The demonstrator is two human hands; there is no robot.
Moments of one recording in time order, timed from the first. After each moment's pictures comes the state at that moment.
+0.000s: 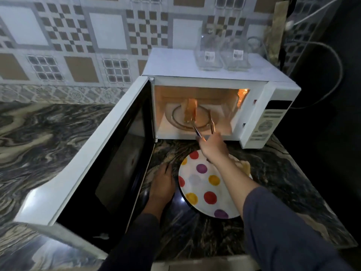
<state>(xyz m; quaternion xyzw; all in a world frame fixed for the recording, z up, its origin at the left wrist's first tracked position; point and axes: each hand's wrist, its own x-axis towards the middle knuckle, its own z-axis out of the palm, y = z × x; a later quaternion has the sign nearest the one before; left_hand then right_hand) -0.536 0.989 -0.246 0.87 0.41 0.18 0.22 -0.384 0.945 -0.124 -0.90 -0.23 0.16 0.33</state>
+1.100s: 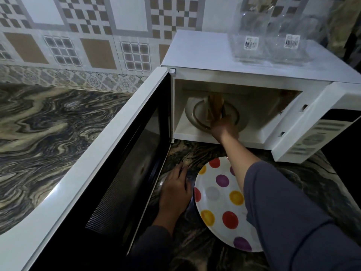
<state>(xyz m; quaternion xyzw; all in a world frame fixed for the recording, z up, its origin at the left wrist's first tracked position) -0.528 1.000 -0.261 0.85 0.43 0.25 0.17 -0.337 1.051 -0.135 -0.89 -0.25 0.18 0.34</state>
